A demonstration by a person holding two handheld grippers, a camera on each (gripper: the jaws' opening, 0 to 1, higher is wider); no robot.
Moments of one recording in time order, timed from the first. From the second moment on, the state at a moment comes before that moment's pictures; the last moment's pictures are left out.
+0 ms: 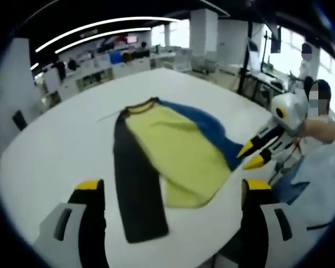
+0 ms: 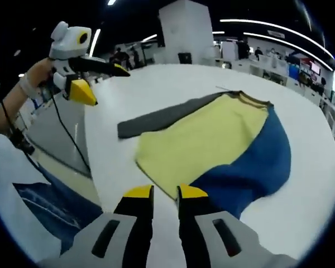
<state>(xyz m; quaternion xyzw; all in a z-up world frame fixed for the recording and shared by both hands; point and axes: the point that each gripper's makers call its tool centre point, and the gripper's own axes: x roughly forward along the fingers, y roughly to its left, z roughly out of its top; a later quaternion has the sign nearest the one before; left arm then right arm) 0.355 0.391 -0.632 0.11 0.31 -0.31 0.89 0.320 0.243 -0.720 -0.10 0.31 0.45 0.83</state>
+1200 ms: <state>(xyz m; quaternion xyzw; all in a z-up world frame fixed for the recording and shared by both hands) 0.354 0.397 -0.626 0.10 0.31 -0.30 0.90 0.329 0.234 -0.763 -0.14 0.35 0.45 0.81</state>
